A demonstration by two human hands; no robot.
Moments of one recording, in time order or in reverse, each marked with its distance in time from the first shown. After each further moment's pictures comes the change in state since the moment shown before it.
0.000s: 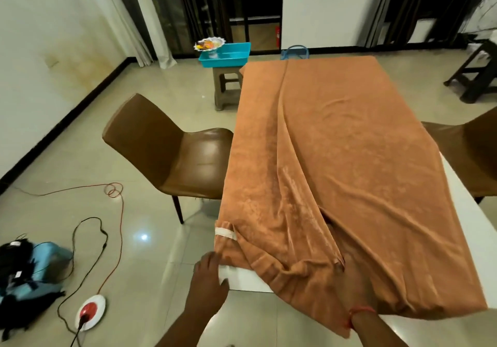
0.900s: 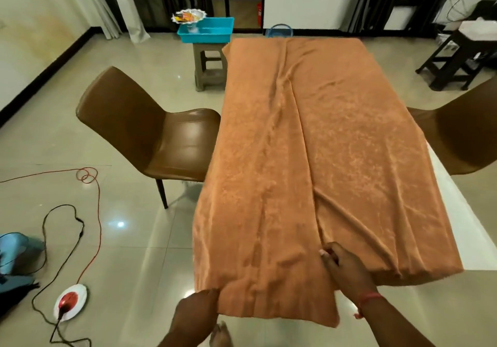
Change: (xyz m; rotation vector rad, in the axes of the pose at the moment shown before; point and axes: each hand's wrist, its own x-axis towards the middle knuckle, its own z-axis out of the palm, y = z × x) left_hand -0.051 -0.074 0.005 0.469 -0.445 0.125; right_hand -0.046 0.000 0.016 -0.113 -0.149 -0.198
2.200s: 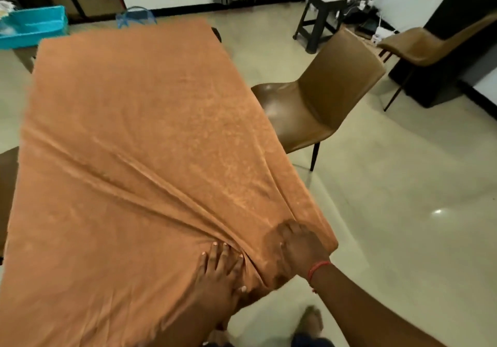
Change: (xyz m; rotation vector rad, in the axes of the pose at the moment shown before) left_hand 0.165 0.455 -0.031 0.365 -0.067 0.488; right_hand 0.089 0.247 -0.236 -0.495 -0.164 0.098
